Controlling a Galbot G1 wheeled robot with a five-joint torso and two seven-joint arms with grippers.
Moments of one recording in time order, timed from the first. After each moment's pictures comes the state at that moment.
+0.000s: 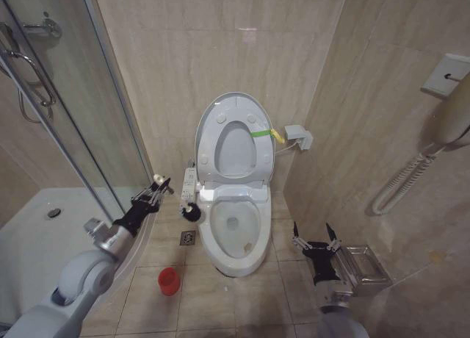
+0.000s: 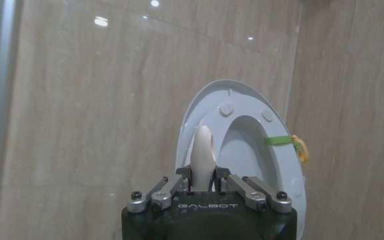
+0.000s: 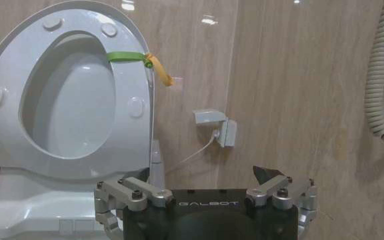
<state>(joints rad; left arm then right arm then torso) 1.13 -0.89 -0.42 -1.95 -0.77 0.00 0.12 -1.52 1.47 0.57 1.96 0.02 0.15 0.17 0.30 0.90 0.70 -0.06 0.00</state>
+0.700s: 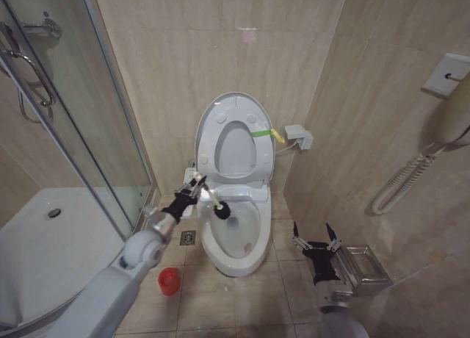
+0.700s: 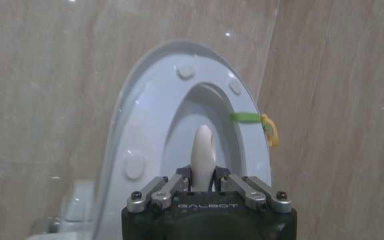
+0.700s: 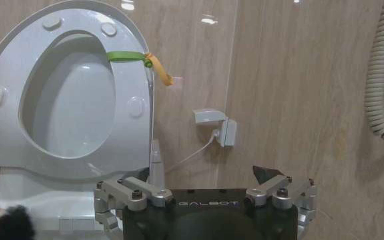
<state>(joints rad) 0.82 -1.06 -0.06 -1.68 -0.72 -0.06 0.10 -1.52 1.47 0.57 1.96 0.02 0.15 0.17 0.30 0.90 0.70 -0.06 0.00</state>
